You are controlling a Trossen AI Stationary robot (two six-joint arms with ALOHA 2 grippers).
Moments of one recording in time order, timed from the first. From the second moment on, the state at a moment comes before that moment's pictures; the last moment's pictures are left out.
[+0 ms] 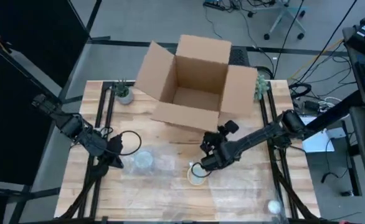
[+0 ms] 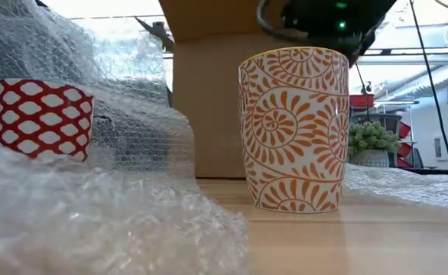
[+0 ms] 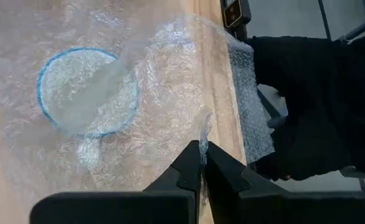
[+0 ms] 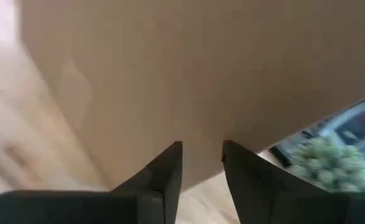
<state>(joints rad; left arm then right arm) -0.60 0.79 0.86 -0.87 0.07 -0.65 0.34 1.84 1.32 -1.32 1.10 1.21</state>
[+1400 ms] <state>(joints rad) -0.67 0.81 0.86 -0.85 0.07 -0.65 0.34 2.30 1.84 -0.01 0.57 0.25</state>
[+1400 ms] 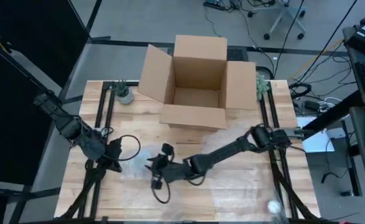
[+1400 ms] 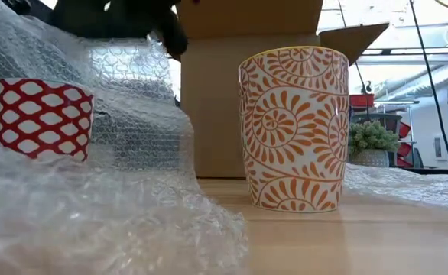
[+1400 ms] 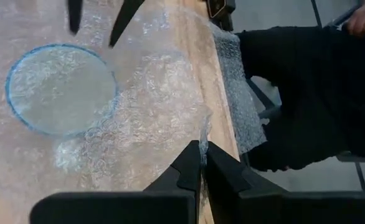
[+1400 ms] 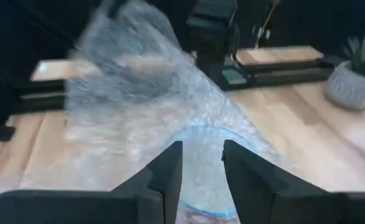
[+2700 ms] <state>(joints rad) -0.69 0.80 0.87 -0.89 0.02 -0.88 0.30 2.31 1.86 -0.08 0.47 0.15</state>
